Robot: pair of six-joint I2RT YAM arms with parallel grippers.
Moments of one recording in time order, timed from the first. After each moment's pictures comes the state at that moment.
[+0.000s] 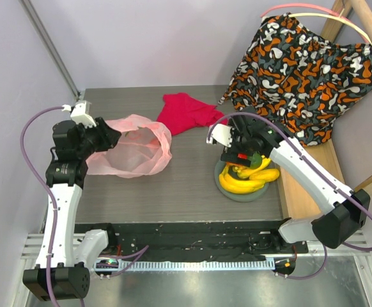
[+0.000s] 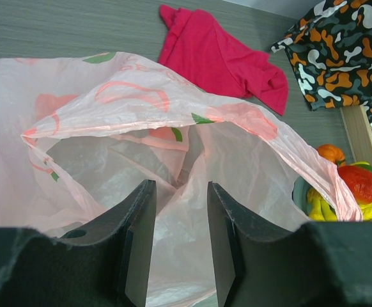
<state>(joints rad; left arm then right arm) 0.07 0.90 1.00 -0.46 0.35 -0.29 0.56 1.35 1.33 -0.98 0.11 -0.88</state>
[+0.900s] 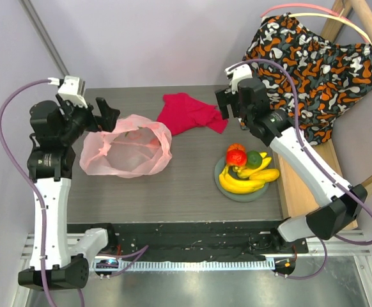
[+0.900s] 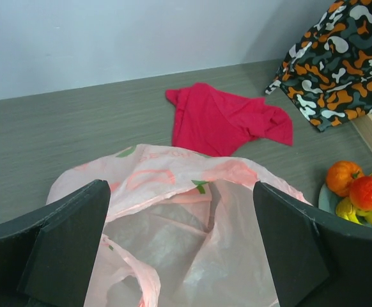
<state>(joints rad) 0.07 0.99 1.35 -0.54 0.40 -0.05 0.53 1.43 1.54 -0.52 0.39 -0.11</state>
